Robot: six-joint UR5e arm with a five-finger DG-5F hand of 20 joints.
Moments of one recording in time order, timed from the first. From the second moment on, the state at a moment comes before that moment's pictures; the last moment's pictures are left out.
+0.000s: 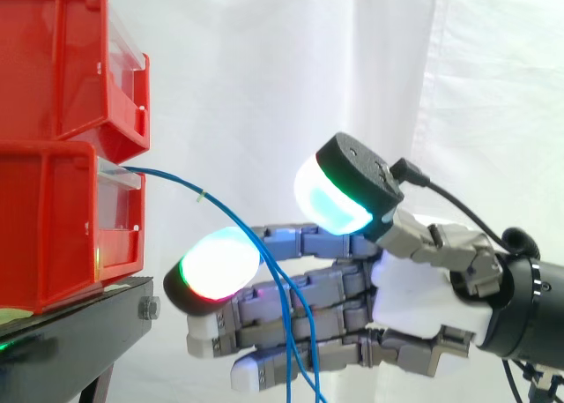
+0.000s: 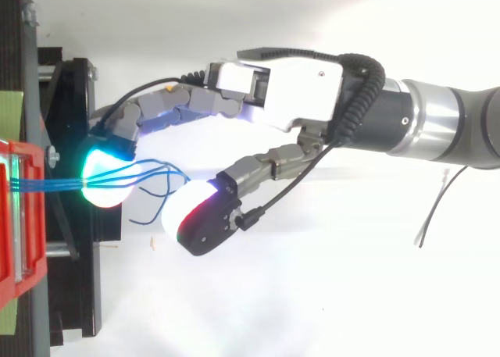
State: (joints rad) arm 0.08 -2.39 -1.32 -2.32 -1.44 -0.28
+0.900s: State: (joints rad) arm 0.07 -2.42 -1.26 -2.32 -1.48 -0.23
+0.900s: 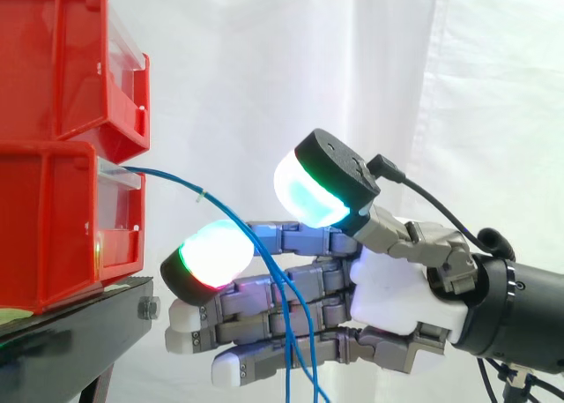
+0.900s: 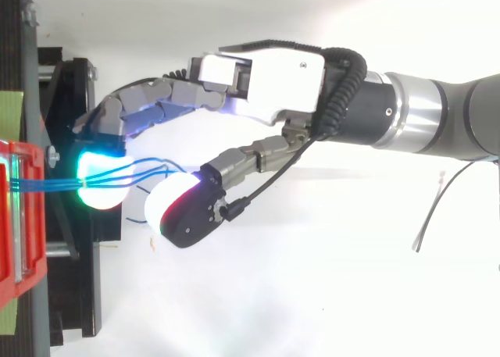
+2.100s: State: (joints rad) arm 0.06 -2.42 -1.20 -2.42 -1.47 -0.20
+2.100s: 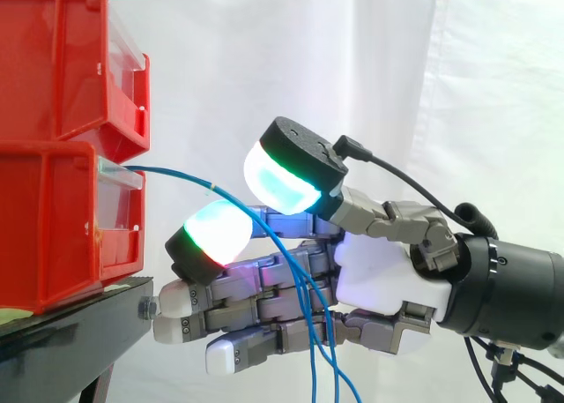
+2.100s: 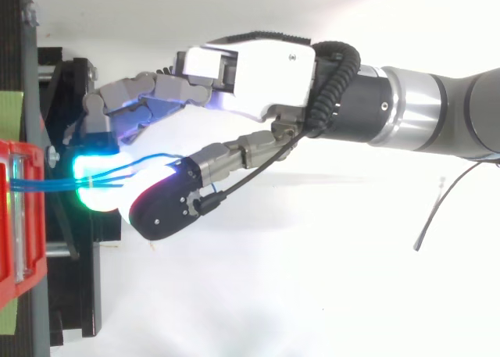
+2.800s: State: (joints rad) arm 0.07 -2.42 -1.17 -2.46 -1.45 -0.18
